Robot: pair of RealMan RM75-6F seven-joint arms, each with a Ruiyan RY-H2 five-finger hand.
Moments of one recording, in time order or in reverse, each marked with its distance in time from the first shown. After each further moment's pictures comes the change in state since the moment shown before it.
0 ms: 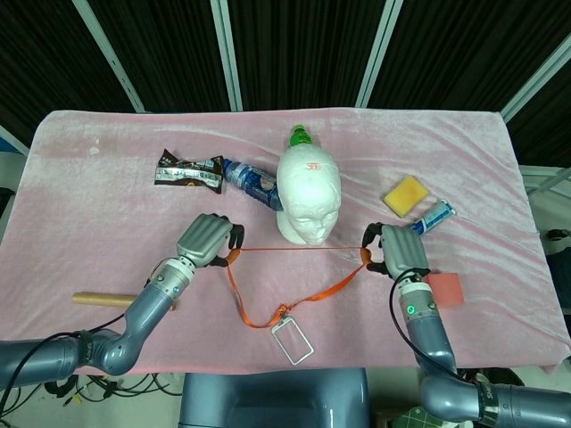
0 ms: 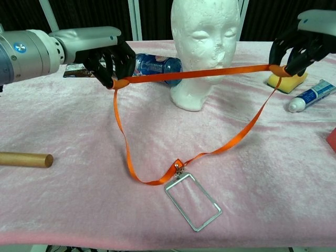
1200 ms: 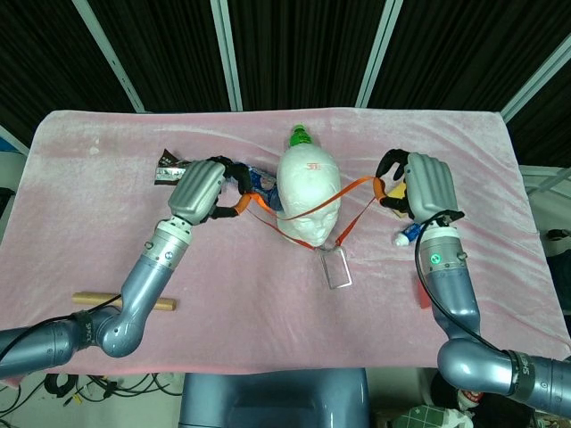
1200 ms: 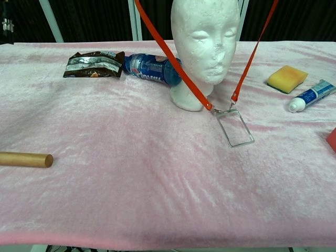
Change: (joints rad) left arm -0.027 0.062 -0.248 -0.049 0.002 0.107 -0.156; right arm 0.142 0.240 0.276 -0.050 0.205 -0.045 0.057
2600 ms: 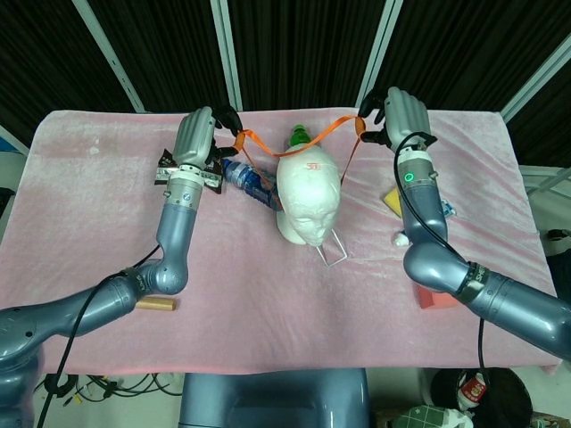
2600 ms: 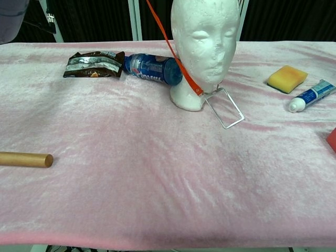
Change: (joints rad) left arm -0.208 -0.278 -0.149 0.613 -0.199 -0.078 -0.135; right arm 0.325 -0.126 -0.033 0.601 0.218 -0.322 0.087
